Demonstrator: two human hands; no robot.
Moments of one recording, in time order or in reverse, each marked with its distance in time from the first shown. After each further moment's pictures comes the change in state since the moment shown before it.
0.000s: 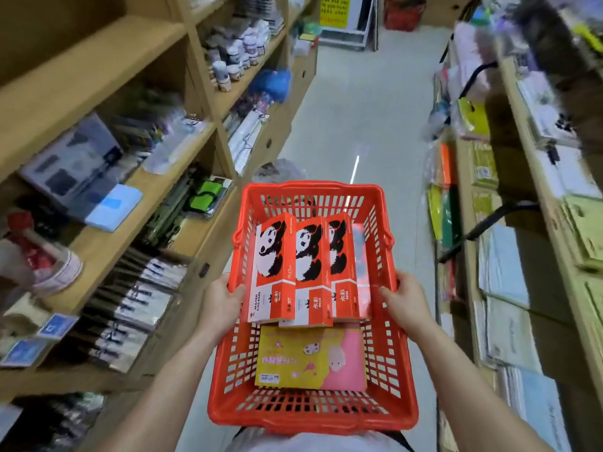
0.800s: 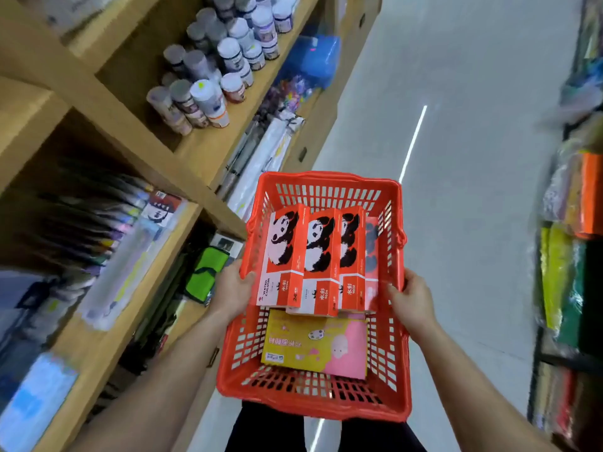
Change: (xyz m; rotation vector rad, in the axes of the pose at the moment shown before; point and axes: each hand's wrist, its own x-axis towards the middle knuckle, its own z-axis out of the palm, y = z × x) left_hand 0.620 0.175 0.047 0.255 0.062 -0.151; right_hand 0.639 -0.139 0.152 0.018 -0.131 0.149
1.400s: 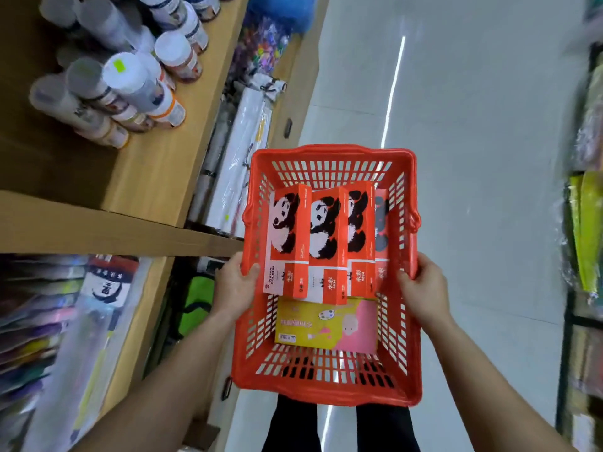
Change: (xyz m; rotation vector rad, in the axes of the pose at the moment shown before) left_hand 0.213 -0.042 0.034 0.036 -0.122 -0.049; right_hand 0.137 -0.005 0.102 -0.093 0.154 0.134
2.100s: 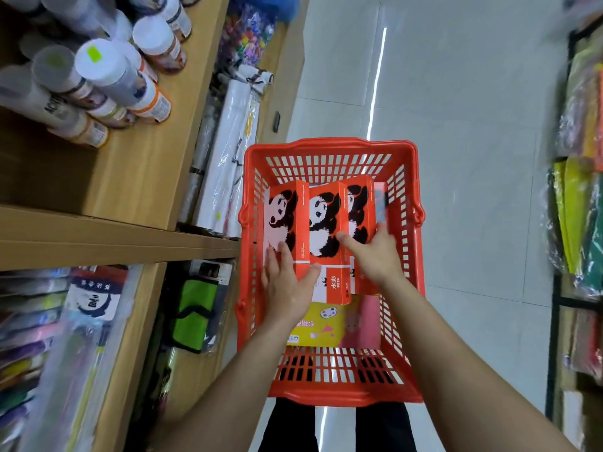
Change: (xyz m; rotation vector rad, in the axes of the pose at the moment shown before) left_hand -0.030 0.040 0.071 0.106 -0.206 -0.024; right_hand 0.015 -0.072 0.058 0.012 -0.171 0.127
